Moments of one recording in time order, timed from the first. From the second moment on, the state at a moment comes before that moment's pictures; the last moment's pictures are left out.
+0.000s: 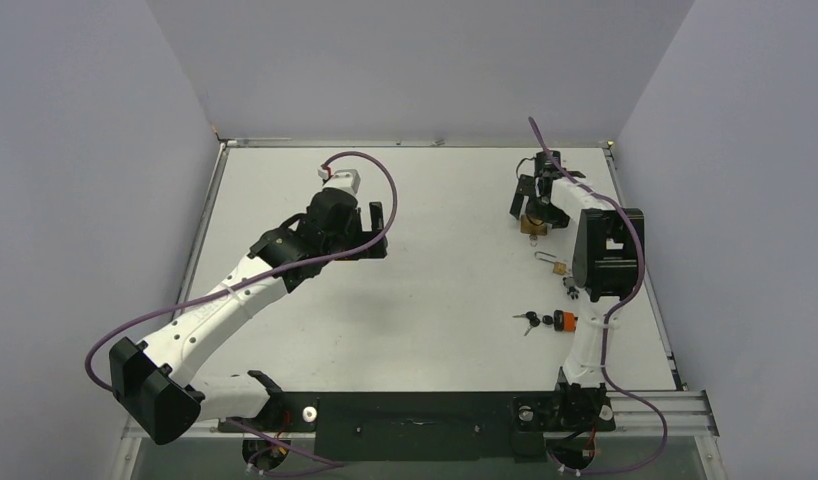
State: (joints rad) left arm -0.69 1.25 1.18 -0.64 -0.26 -0.56; right arm 0.03 2.11 1.55 -0.54 0.19 0.31
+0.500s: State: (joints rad) left arm -0.67 1.28 1.22 -0.68 -0.23 -0.56; right arm 0.03 2.13 1.57 -0.57 0.15 0.22
